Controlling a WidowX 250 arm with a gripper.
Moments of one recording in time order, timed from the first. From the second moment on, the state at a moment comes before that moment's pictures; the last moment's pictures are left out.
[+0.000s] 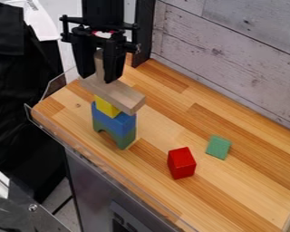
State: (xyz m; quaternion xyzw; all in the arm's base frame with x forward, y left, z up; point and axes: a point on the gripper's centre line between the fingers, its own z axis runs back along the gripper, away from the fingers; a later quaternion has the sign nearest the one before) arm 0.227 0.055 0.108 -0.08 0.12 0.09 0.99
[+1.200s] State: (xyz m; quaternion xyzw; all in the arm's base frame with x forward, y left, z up) arm 0.267 0.061 0.175 -0.03 0.05 0.09 0.99
